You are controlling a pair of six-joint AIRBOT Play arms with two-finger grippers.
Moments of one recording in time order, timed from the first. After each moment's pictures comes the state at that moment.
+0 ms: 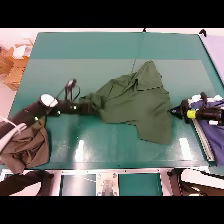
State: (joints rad) left arm -0.28 -1.25 0.80 0.63 -0.72 -1.12; right arm -0.60 -1.34 0.75 -0.62 1.20 1.16
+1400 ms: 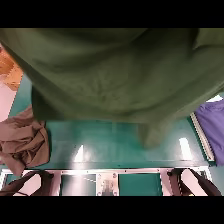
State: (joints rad) left arm 0.35 -1.07 1.97 0.68 -1.42 -1.61; right arm -0.60 -0.91 1.88 -0.37 1.19 1.37
